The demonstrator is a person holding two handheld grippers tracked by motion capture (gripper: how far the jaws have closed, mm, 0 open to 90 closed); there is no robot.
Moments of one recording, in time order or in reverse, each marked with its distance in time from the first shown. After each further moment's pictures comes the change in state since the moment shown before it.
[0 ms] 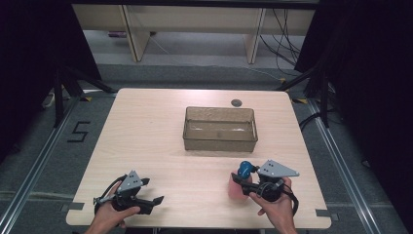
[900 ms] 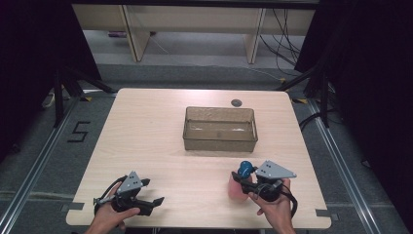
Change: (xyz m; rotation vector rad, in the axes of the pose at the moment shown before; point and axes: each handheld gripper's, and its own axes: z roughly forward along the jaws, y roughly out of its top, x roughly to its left) left arm -0.001 0.000 -0.003 0.009 -0.015 0.024; right arm 0.002 0.001 0.003 -0.006 -0.047 -0.075
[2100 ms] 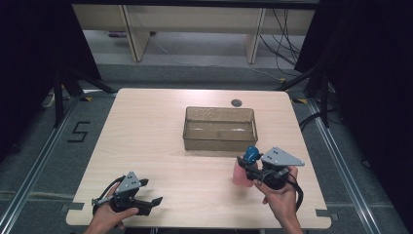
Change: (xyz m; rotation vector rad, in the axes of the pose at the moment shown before) left arm 0.002 -0.003 -0.001 -0.016 0.011 -0.026; right arm -0.010 0.038 -0.011 -0.036 -0.076 0.040
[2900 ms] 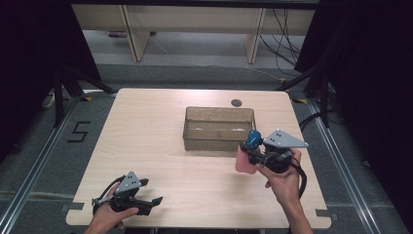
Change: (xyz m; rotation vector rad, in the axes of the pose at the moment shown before) left arm 0.000 0.000 0.000 -0.001 -0.003 -0.001; right arm -0.017 0.039 0.003 0.002 -0.019 -0.017
